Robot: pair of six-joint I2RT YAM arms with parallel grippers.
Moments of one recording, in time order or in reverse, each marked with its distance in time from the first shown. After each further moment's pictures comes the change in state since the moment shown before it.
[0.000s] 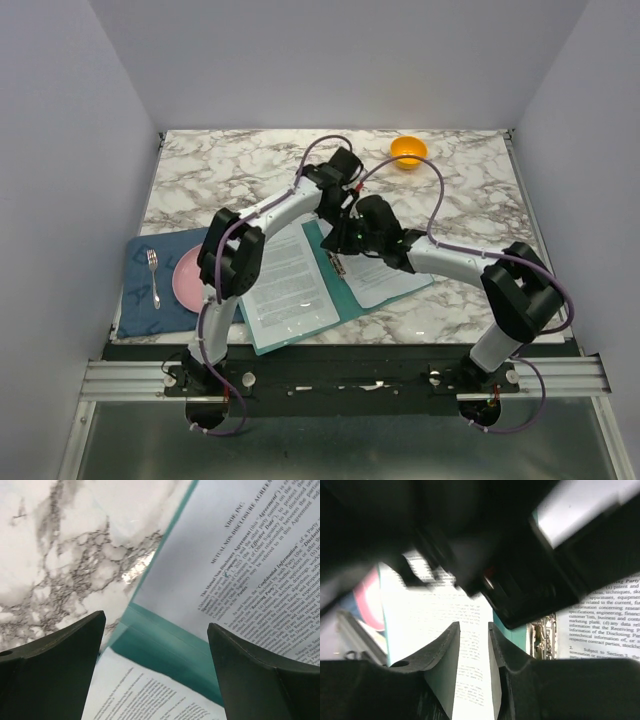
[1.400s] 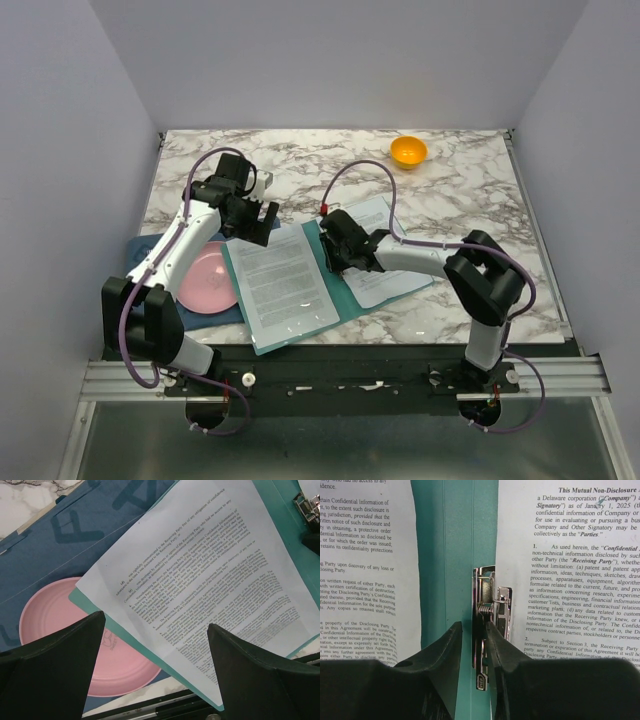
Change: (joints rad) left arm 0.402 -0.676 -0.535 -0.160 0.303 -0.021; right arm 0.143 0.198 0.198 -0.351 0.313 -0.305
